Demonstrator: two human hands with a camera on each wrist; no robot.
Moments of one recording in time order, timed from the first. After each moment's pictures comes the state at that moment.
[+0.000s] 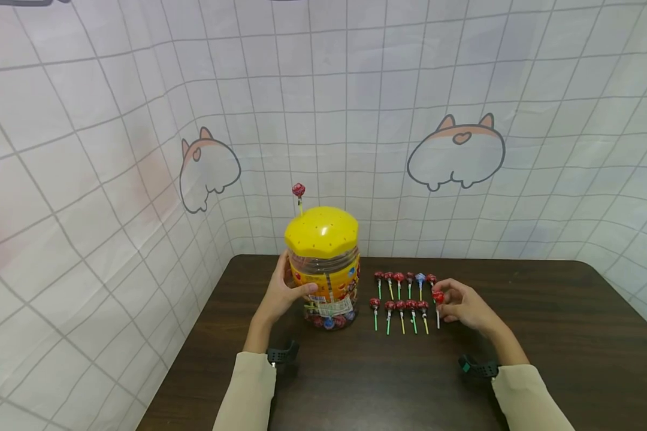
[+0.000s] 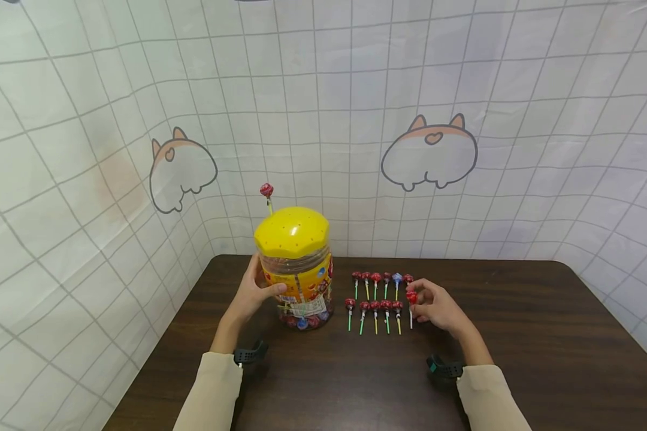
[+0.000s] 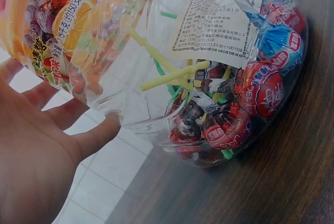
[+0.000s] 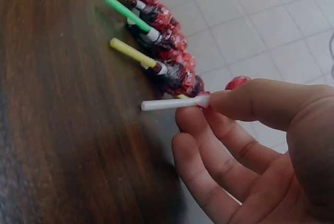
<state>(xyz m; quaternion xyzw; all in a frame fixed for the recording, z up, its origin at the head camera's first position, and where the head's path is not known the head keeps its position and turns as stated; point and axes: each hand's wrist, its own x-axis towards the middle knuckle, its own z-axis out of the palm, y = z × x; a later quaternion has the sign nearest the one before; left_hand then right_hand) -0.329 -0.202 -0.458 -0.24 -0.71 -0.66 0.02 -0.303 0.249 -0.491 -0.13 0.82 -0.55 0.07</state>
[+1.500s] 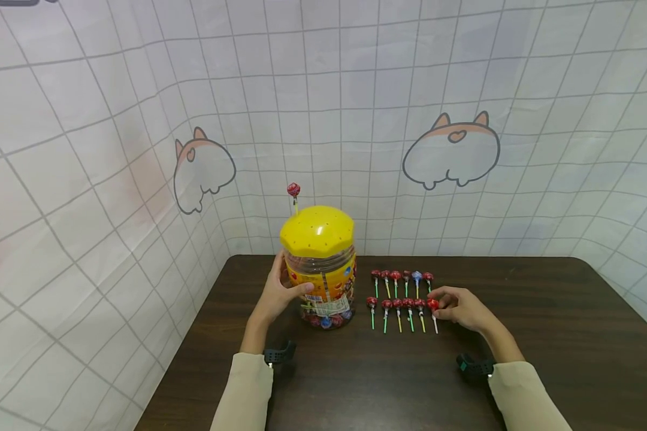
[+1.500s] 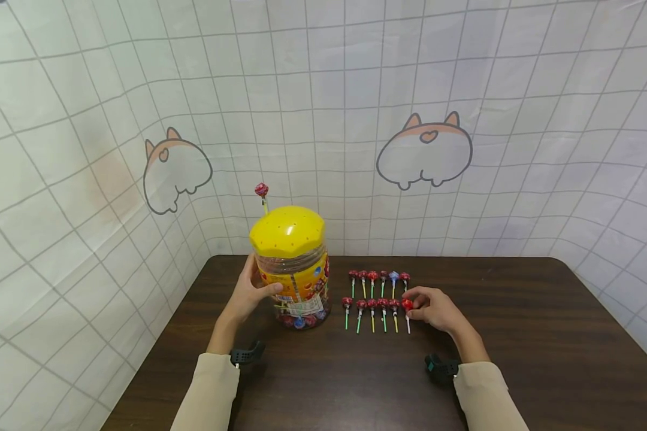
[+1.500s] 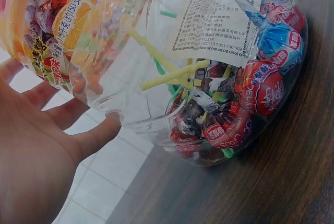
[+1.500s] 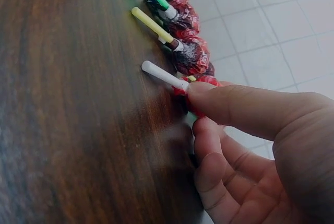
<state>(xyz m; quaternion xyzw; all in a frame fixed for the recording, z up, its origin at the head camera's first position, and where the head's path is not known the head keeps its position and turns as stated) -0.328 -0.202 -0.456 -0.24 -0.71 -0.66 0.02 -0.304 0.253 -0.498 -0.15 0.87 -0.47 0.06</state>
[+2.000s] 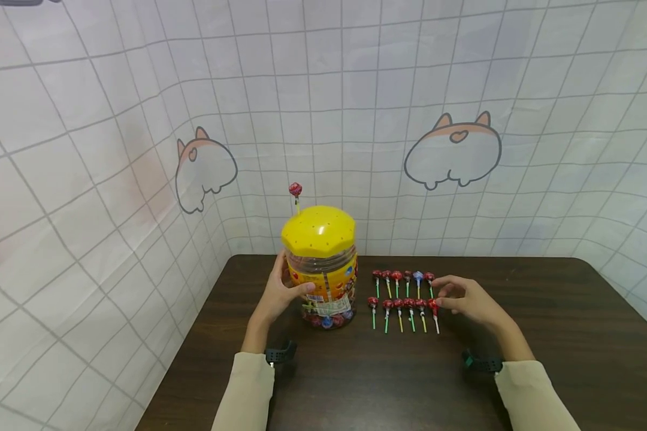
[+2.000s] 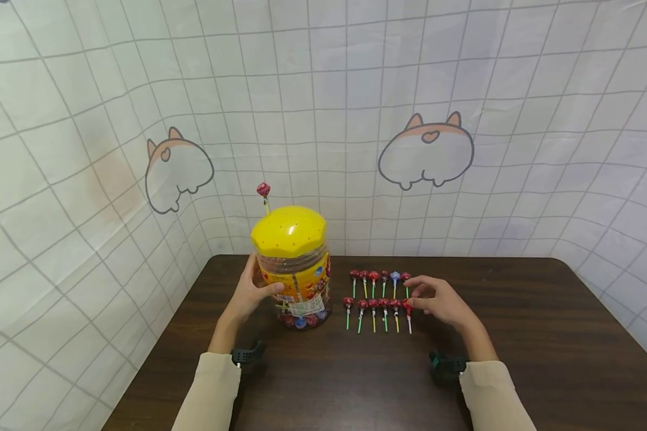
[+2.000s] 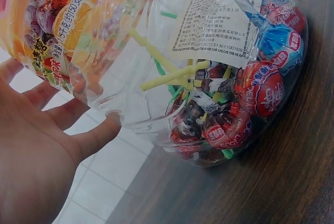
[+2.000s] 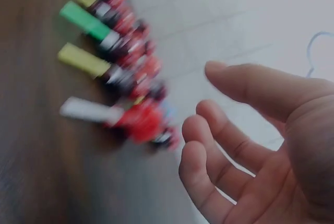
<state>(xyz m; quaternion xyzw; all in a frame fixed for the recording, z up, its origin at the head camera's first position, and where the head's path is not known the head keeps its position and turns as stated) -0.329 -0.203 -0.457 -0.24 -0.71 -0.66 0.02 -0.296 0.254 -0.467 -0.16 0.86 -0.48 0.04</state>
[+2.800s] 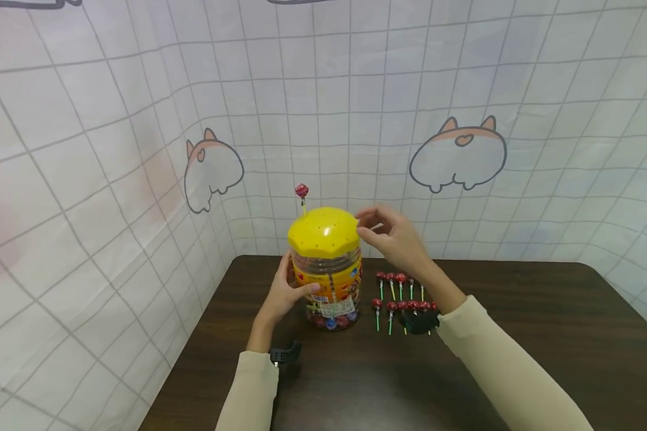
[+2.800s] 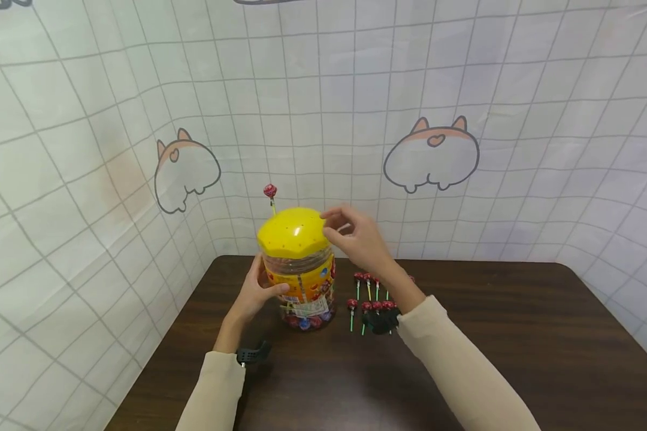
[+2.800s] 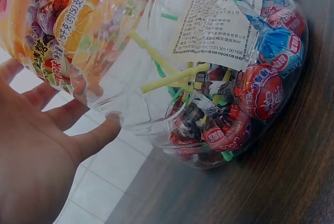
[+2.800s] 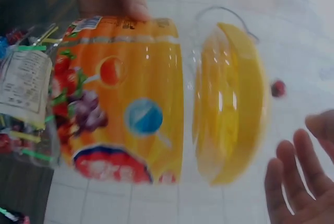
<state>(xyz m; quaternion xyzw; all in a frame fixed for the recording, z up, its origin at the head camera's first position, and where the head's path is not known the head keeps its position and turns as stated) -0.329 -0.202 -0.457 -0.23 -0.71 -0.67 0.02 -0.311 0.083 -0.318 -0.29 0.80 -0.51 -0.15</state>
